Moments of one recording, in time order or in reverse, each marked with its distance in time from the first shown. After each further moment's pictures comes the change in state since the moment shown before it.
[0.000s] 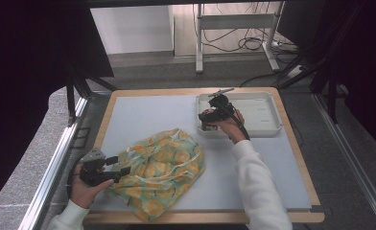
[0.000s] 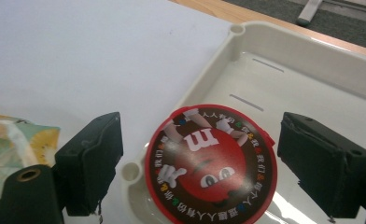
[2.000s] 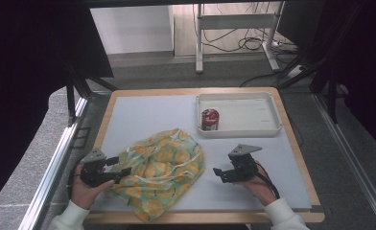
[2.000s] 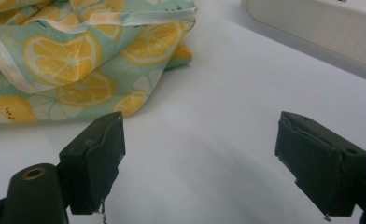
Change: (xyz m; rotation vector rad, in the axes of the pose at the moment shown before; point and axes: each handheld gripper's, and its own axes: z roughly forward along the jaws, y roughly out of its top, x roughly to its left) left arm -0.004 0.000 0.000 -0.001 -0.002 0.006; right arm 0.045 -0.161 -0.096 -0.031 0.165 -0.091
